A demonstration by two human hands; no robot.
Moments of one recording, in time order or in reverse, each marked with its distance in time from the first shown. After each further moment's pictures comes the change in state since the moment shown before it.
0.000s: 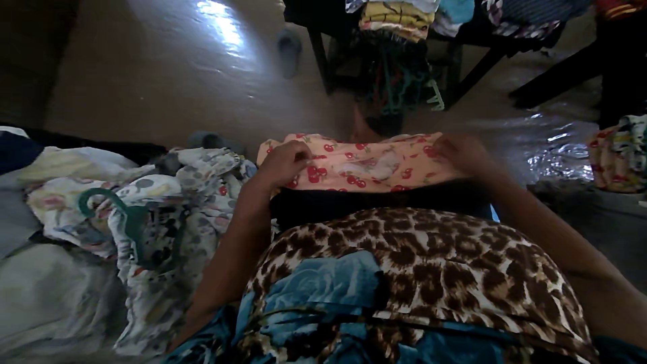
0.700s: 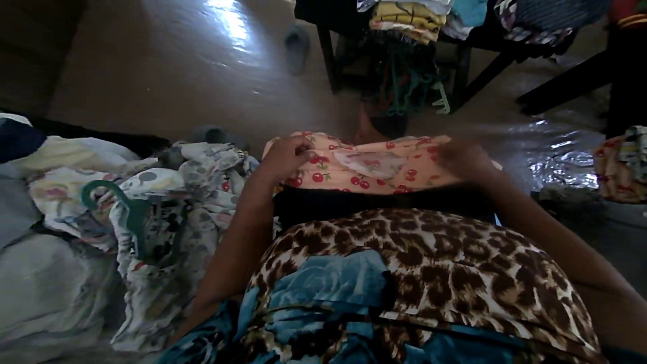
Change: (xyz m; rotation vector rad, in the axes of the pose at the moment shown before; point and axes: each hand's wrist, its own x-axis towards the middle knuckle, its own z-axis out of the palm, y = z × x) left_hand 0.002 -0.005 -0.001 -0.145 0.082 -0.091; right_hand -0.002 0.002 0.009 -0.070 0.033 -0.154
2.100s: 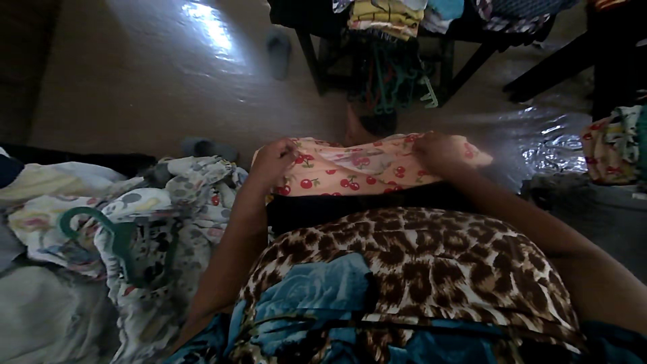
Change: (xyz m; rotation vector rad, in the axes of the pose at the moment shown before) left_hand 0.012 -0.007 0.005 -0.080 0.077 -0.057; right_hand 0.019 -0.037 0.011 -0.189 -0.070 0.061
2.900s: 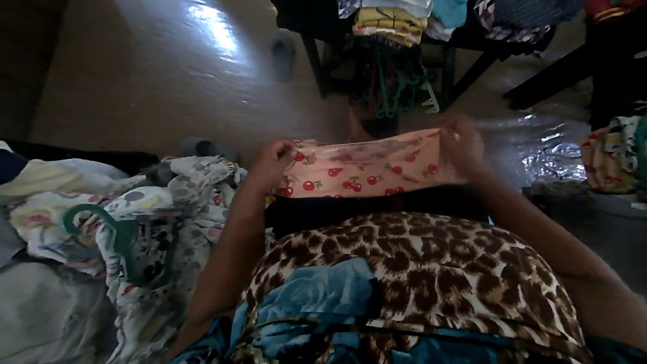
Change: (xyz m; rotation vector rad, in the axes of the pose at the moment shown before) left_hand -0.009 0.003 -0.006 -0.097 0.071 0.051; right_hand -0.017 0.017 -0.027 0.557 0.428 -0.036
